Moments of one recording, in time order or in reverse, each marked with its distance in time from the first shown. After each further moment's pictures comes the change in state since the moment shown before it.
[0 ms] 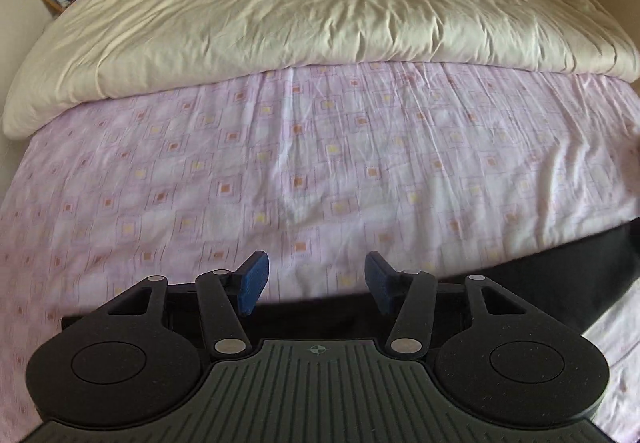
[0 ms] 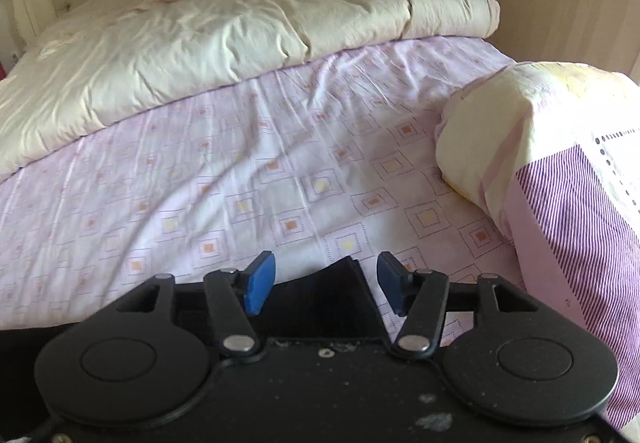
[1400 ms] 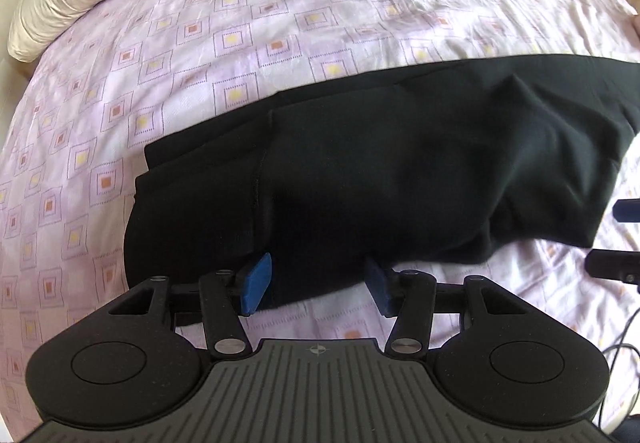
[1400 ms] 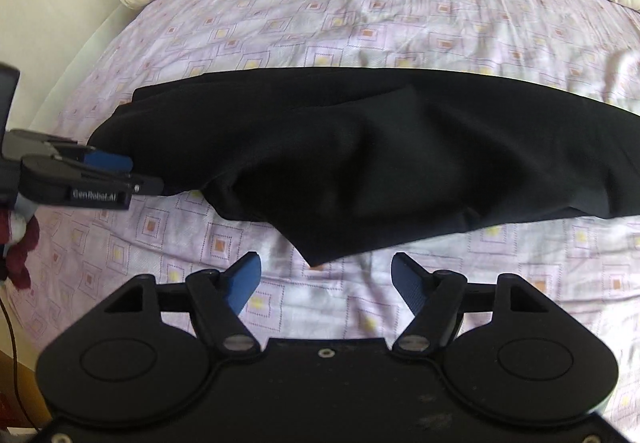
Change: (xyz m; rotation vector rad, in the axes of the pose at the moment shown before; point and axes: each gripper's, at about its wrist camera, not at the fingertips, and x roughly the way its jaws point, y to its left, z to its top) left arm 0.045 0.175 -0.154 0.170 0.137 -0.063; right arm -0.099 0.421 -0.231 -0.360 0.319 0.387
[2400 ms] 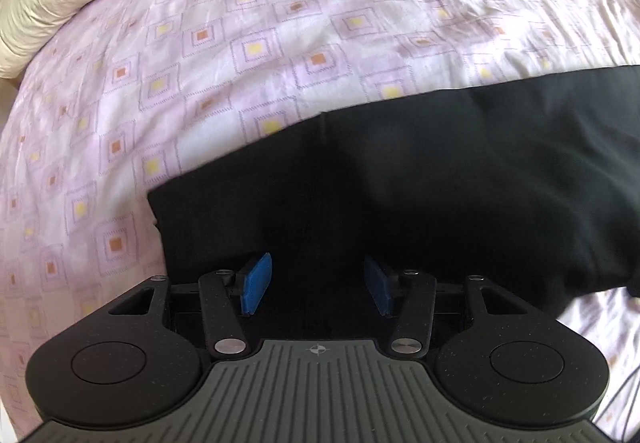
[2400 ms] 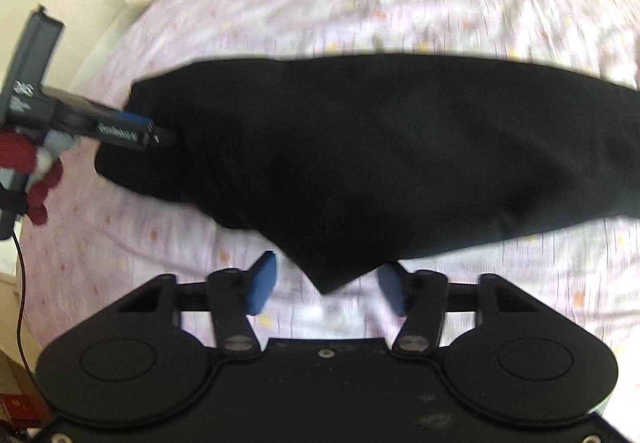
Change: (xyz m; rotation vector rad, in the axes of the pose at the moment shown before) left arm 0.040 0.039 0.048 0.037 0.058 0.017; right arm 0.017 -0.023 0.017 0.054 -0.045 0.092
